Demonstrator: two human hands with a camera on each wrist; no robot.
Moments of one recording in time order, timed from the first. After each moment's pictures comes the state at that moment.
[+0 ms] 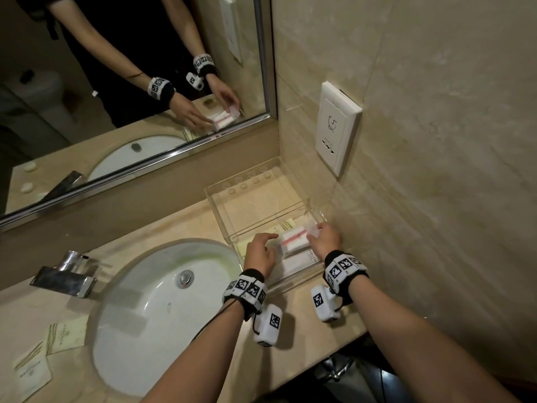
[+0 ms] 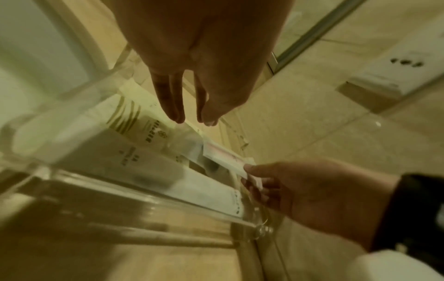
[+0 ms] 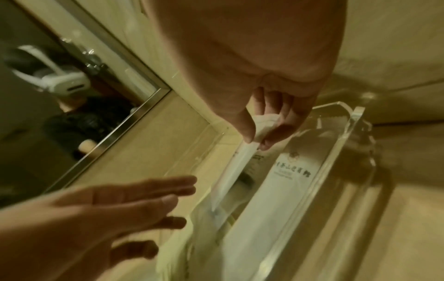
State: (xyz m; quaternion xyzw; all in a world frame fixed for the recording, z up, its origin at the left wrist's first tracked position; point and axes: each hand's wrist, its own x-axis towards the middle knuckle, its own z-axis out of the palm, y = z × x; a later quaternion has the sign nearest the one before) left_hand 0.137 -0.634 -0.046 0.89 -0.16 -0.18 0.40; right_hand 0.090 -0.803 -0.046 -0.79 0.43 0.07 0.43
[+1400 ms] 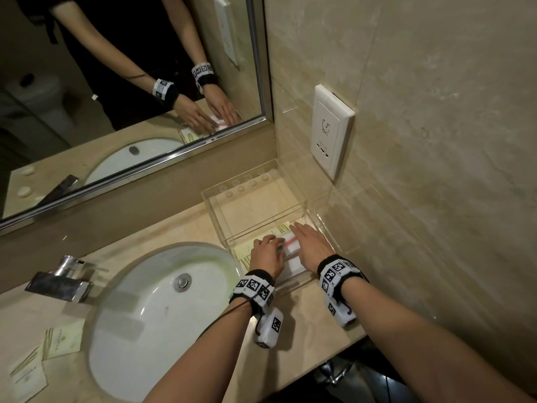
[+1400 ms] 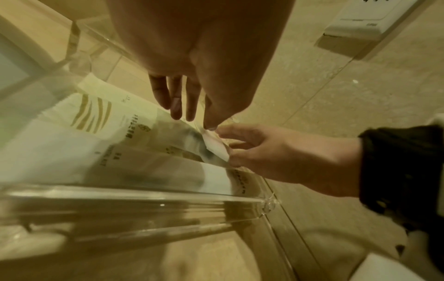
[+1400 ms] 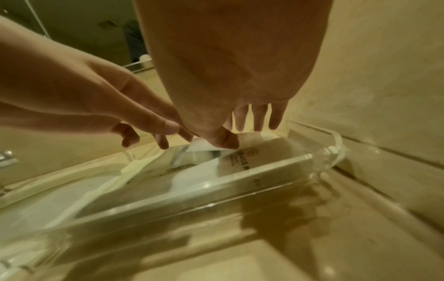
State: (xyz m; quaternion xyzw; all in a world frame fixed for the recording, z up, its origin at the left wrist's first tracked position) left_hand 0.133 -0.659 -0.049 0.93 -0.24 -0.18 0.21; right_hand 0.086 -0.799 -0.054 -0.96 0.12 0.14 0.22
